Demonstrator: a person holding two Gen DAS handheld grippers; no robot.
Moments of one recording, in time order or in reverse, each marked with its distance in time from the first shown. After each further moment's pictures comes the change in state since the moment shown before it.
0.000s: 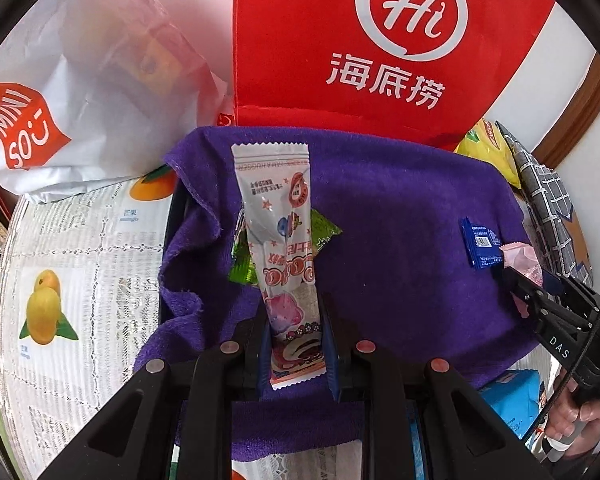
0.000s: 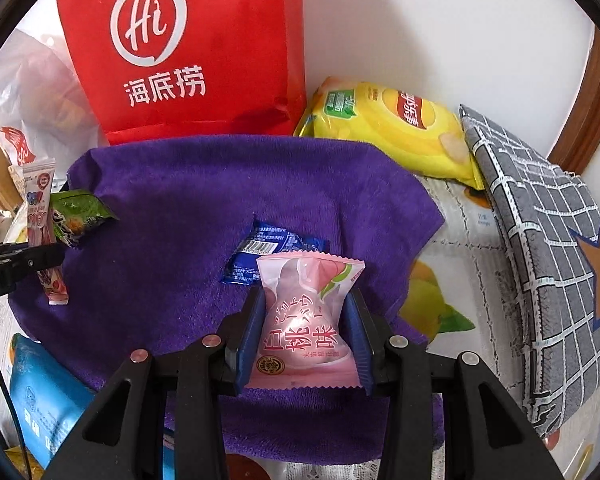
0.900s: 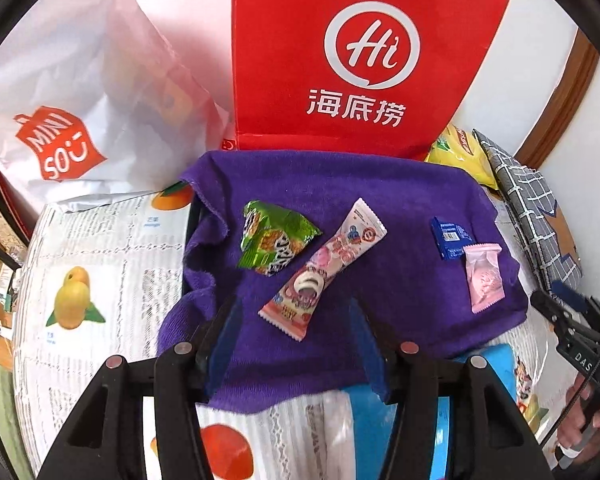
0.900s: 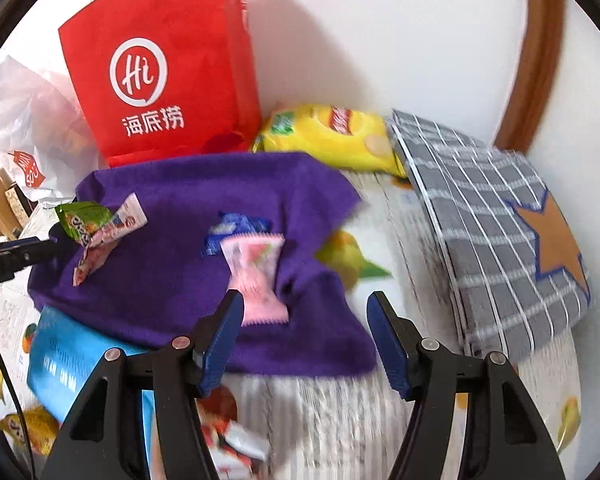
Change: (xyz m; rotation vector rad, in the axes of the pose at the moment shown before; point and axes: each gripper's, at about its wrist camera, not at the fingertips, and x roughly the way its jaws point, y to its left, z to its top) left arm -0.055 -0.003 -0.025 0.027 -0.080 0.011; right arm -0.072 -0.036 -0.044 0.105 -0.053 -0.029
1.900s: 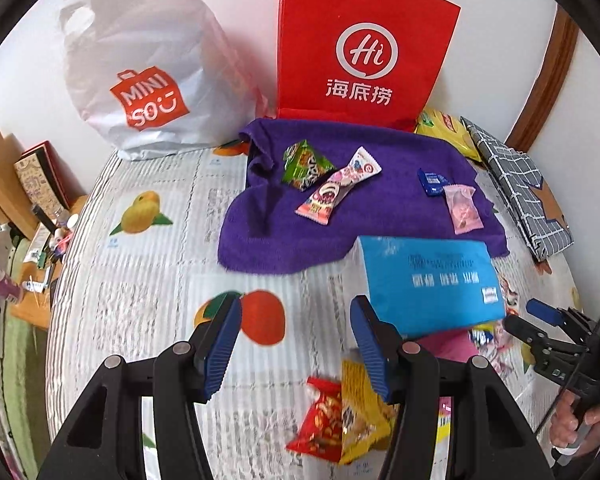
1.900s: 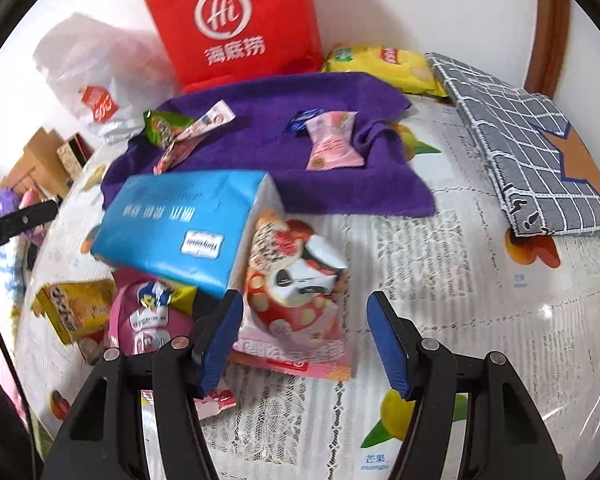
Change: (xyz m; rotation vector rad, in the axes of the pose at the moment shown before) left arm -0.084 0.012 -0.096 -0.019 -0.035 0.059; right arm -0.043 0.030 -0.087 -0.074 0.105 0.130
